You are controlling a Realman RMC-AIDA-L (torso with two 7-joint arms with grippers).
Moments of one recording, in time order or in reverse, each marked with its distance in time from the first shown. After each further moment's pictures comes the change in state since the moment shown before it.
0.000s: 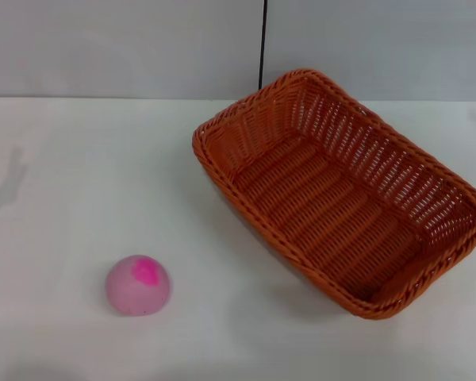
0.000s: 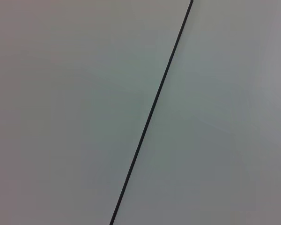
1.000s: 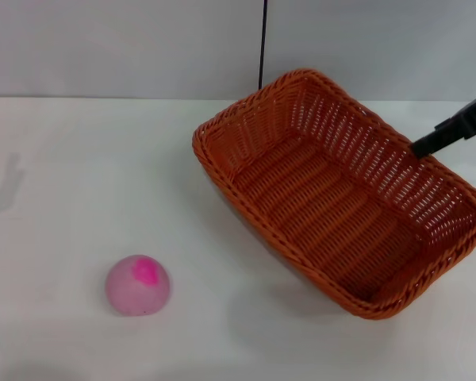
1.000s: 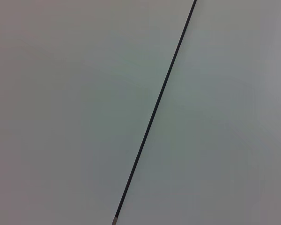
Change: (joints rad) left arm 0.012 -0.003 0.003 0.012 0.000 -0.006 0.000; right arm 0.168 0.108 -0.501 0.299 -0.214 0.200 0.033
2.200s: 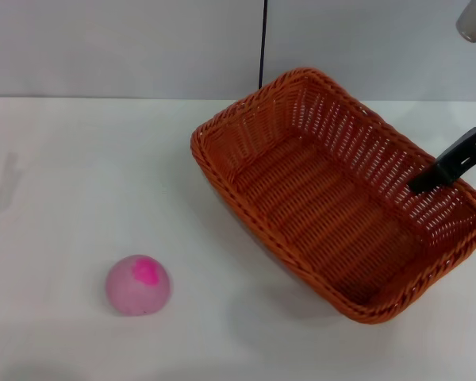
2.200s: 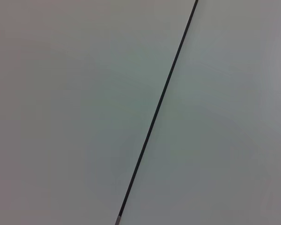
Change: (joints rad) left arm -0.001 0.002 -0.003 0.000 0.000 0.009 0.004; right arm -0.020 0.058 -0.118 0.050 -0.049 0.073 0.002
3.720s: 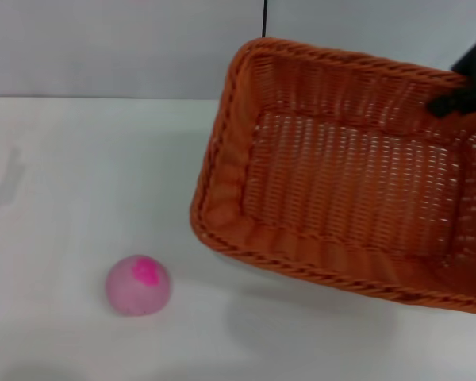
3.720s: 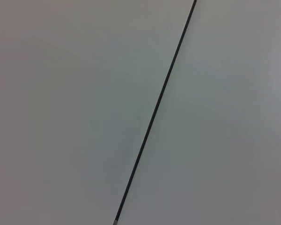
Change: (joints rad) left arm -0.013 0.000 -0.004 -0.010 -0.001 0.014 0.003; right arm 0.096 -0.150 0.084 -0.102 0.207 -0.272 -0.437
